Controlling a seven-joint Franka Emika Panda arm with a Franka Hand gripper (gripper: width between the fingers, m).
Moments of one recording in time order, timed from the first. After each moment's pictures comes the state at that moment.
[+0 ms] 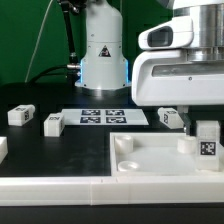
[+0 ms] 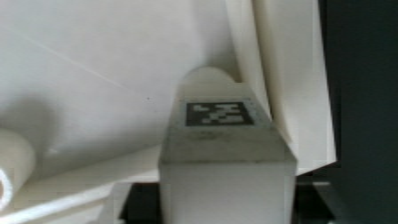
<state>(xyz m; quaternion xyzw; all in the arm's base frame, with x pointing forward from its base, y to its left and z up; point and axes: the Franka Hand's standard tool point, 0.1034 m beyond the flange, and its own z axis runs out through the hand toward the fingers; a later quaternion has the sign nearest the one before) 0.626 0.107 0.078 -0.97 0.23 -0.03 0.05</state>
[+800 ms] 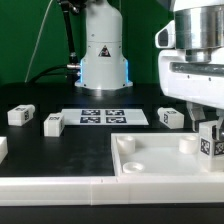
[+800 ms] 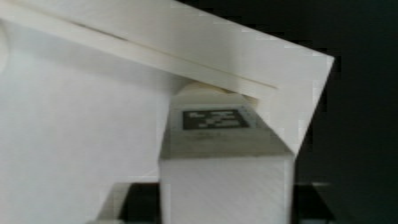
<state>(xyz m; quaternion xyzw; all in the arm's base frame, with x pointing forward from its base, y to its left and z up) 0.622 0.114 0.077 -0.76 0.64 -0.01 0.07</state>
